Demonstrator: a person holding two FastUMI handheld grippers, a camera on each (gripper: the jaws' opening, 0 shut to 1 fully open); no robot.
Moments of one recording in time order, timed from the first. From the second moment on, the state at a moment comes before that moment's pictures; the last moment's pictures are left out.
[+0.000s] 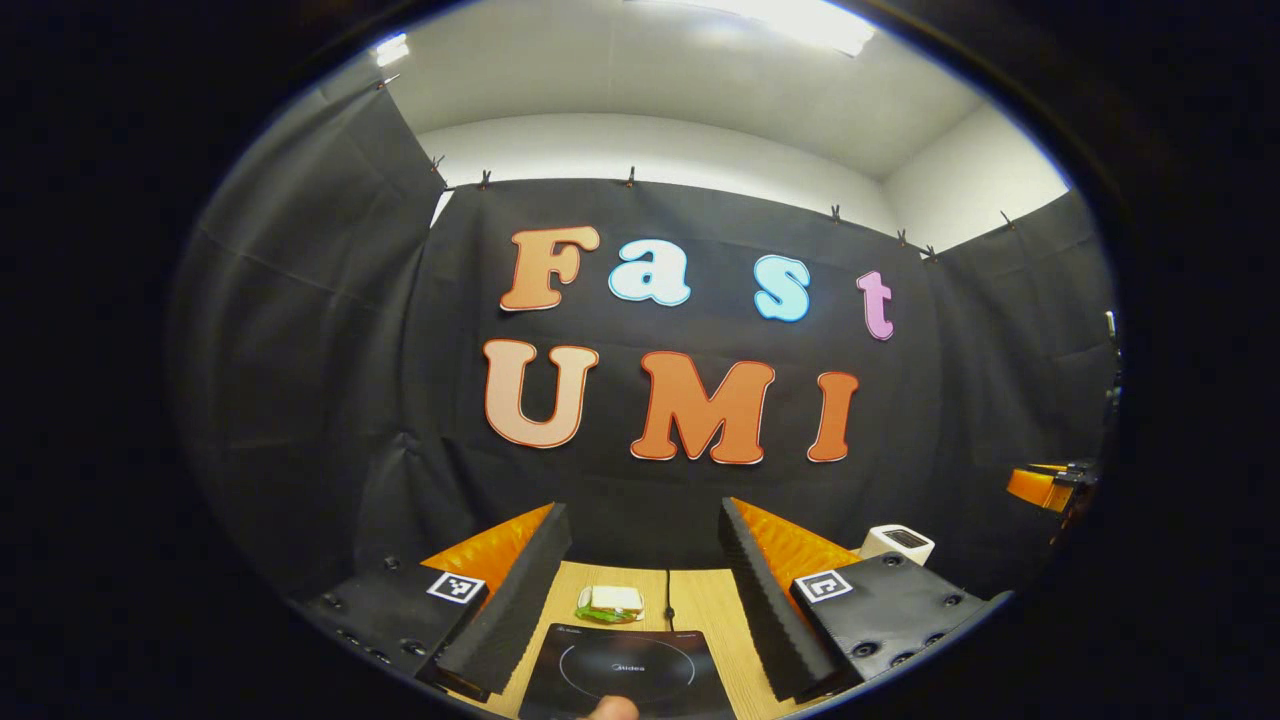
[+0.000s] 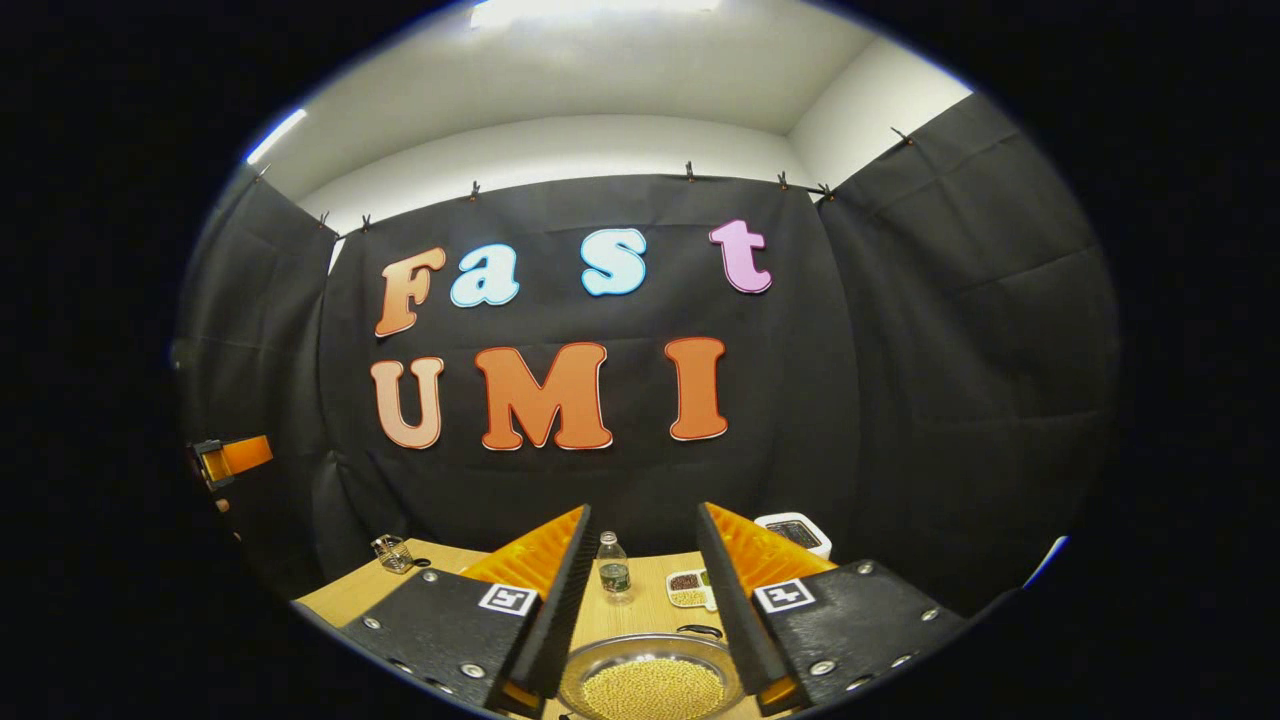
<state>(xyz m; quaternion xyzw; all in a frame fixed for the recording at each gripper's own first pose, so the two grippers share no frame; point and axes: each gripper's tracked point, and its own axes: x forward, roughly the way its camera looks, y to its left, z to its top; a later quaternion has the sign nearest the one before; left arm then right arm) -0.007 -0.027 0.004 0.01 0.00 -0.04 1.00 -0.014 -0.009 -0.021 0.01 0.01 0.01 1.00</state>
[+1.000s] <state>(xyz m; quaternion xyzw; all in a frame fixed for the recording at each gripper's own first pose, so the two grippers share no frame) -0.010 -0.037 -0.011 0.01 0.02 -0.06 1.00 -0.053 -0.015 -0.132 0.00 0.08 0.01 1.00</state>
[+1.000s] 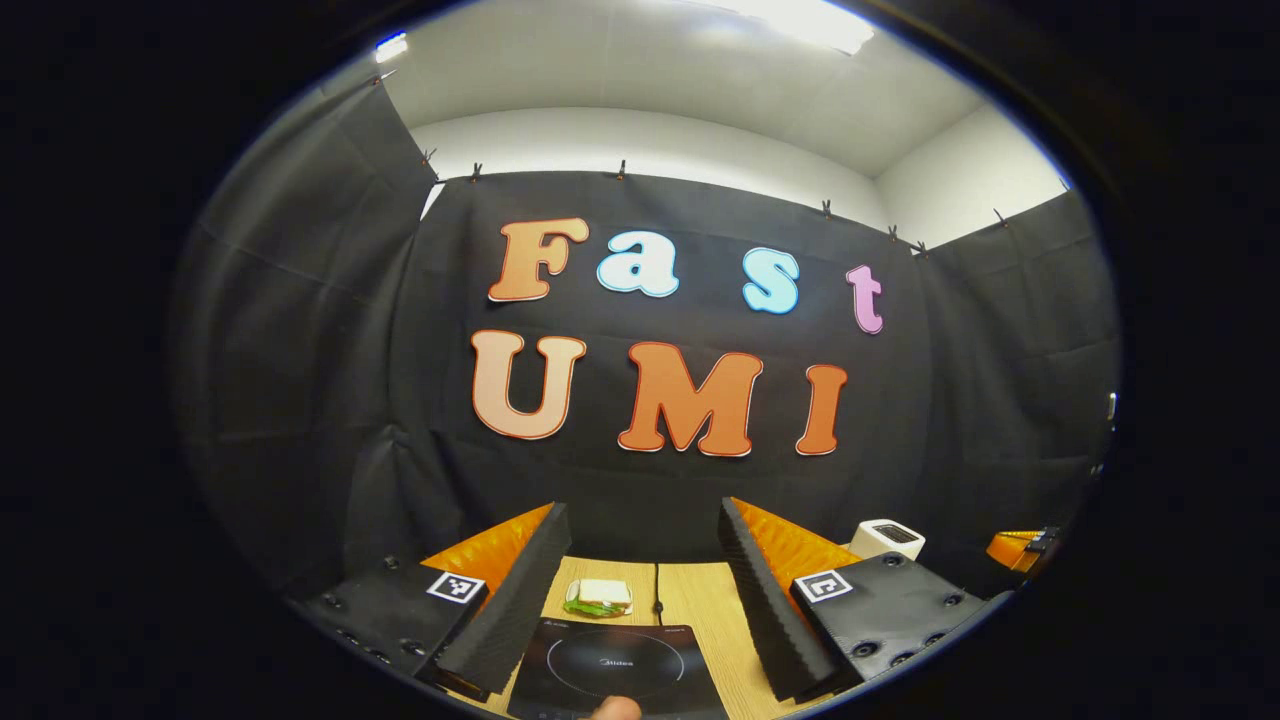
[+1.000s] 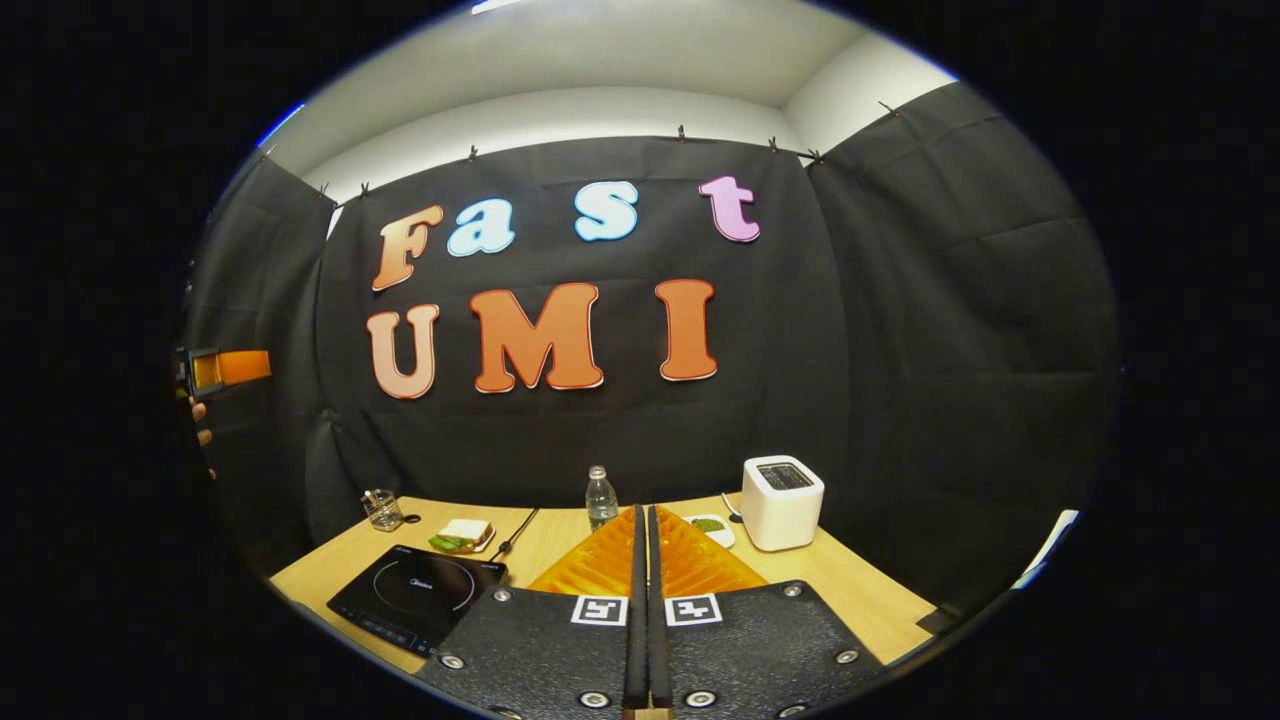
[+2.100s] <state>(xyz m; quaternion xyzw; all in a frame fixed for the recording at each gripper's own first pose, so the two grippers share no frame) -0.011 -0.038 -0.029 0.02 0.02 -0.06 1.00 -0.138 -0.004 -0.332 0.02 0.26 0.03 0.97</state>
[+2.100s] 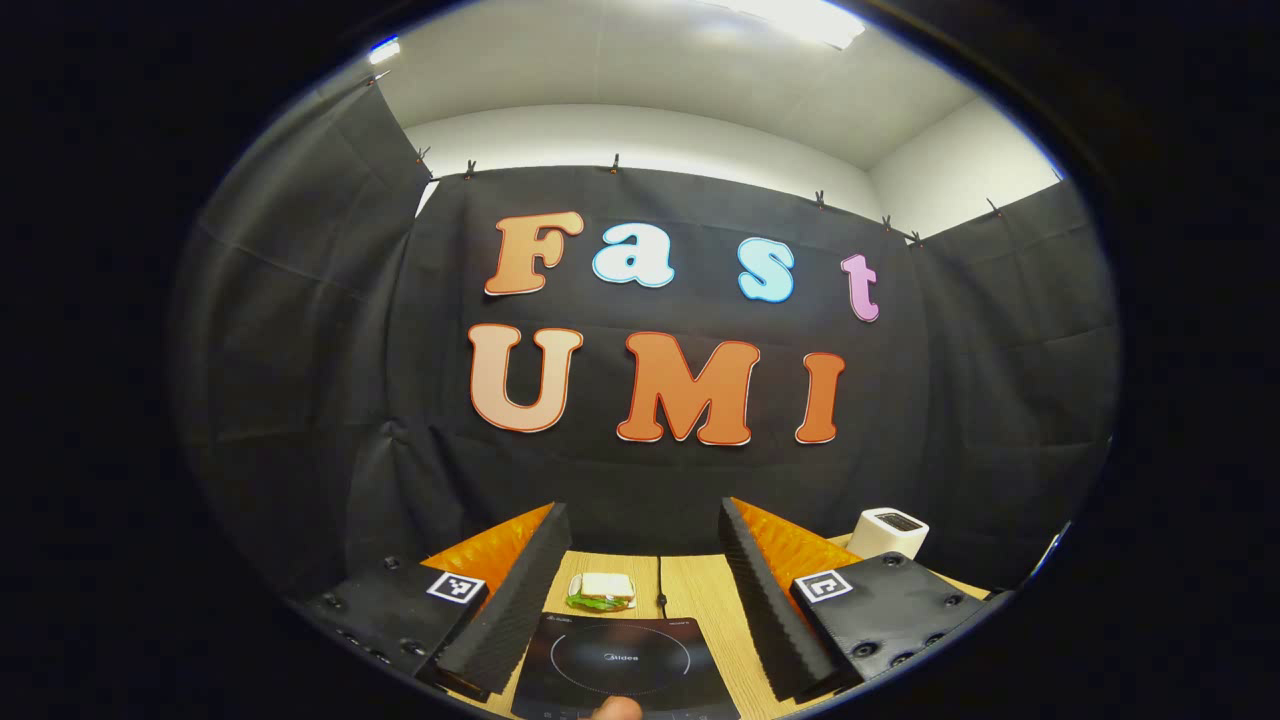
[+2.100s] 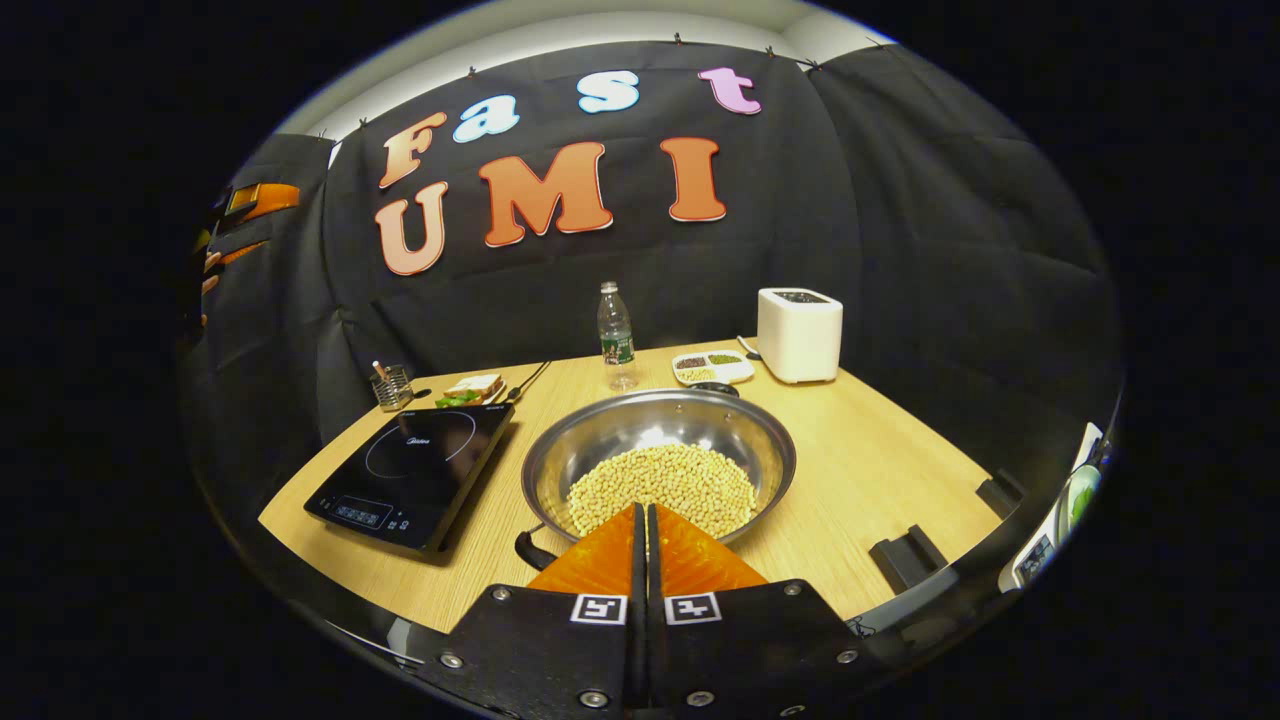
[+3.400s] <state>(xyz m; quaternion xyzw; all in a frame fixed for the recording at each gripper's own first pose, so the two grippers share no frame) -0.028 -0.026 -0.030 0.04 0.02 -0.06 1.00 -0.144 0.049 -0.419 0.02 0.36 0.06 0.93</state>
